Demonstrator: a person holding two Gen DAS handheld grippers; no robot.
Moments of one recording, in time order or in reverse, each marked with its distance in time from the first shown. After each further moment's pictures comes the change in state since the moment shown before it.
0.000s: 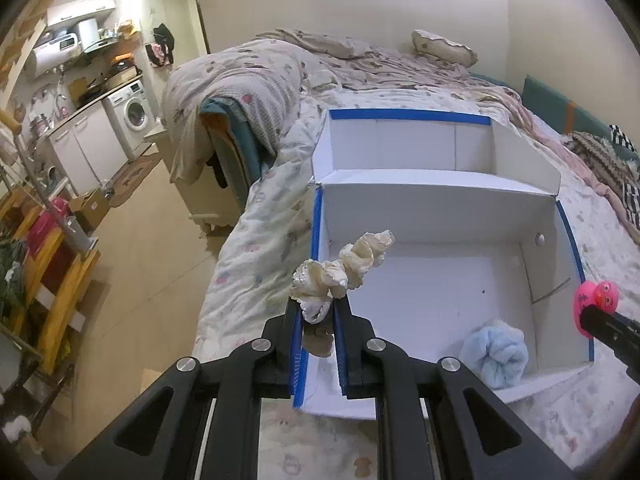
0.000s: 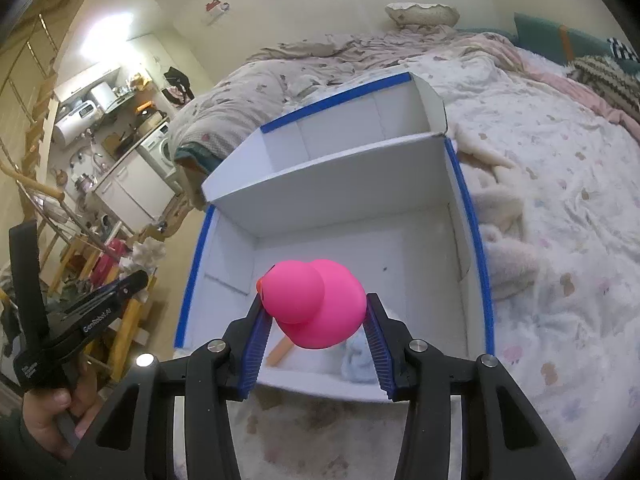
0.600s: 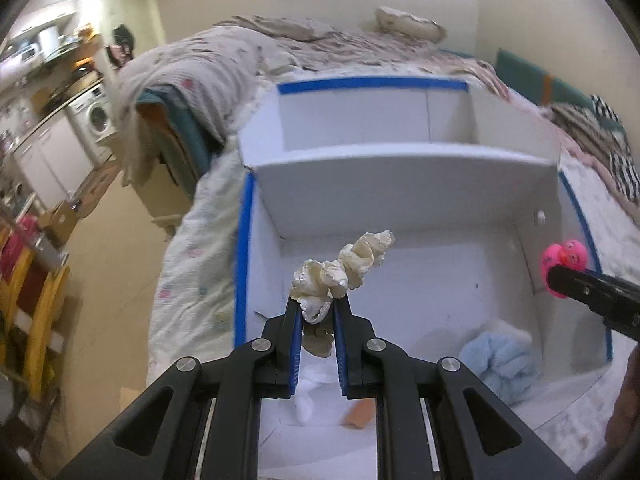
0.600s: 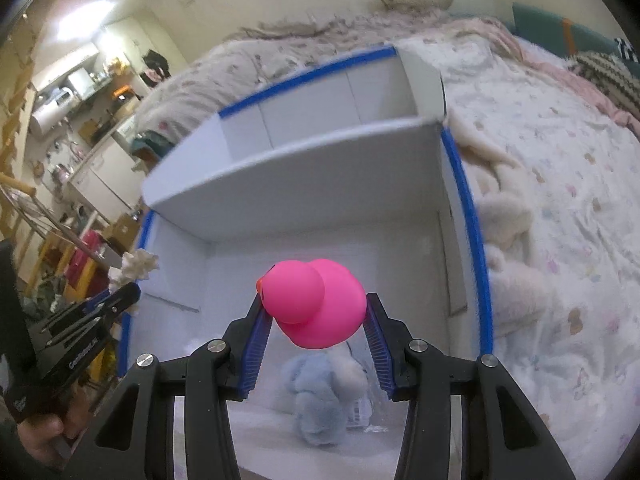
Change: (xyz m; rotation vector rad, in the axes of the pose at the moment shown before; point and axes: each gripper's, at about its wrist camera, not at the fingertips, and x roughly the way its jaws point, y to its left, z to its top) left arm 0.072 -0.034 0.000 0.094 0.055 -0.109; right arm 0.069 -0.032 0.029 0.009 0.091 -0.075
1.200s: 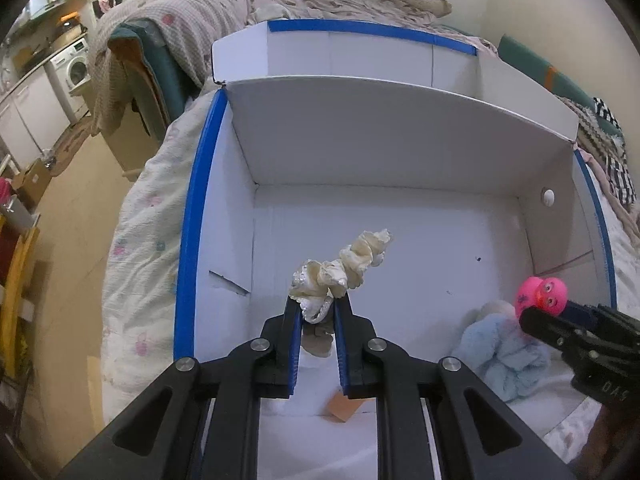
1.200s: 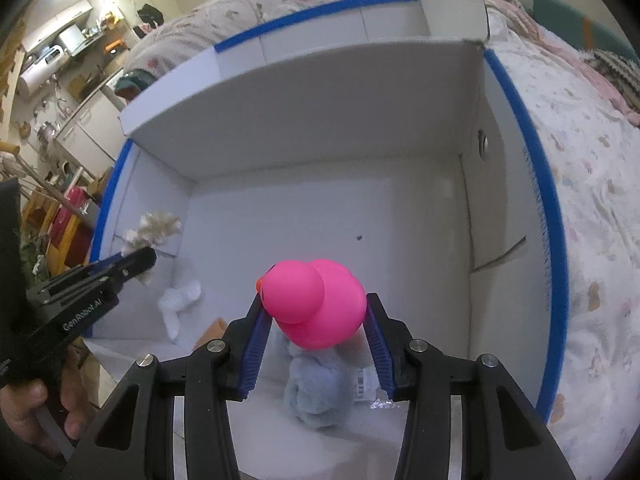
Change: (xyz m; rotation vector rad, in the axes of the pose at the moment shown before) left arm 0.047 0.003 -0.012 -0.075 0.139 -0.087; right arm 0.037 0.012 -0.025 -0.066 0.151 -0.055
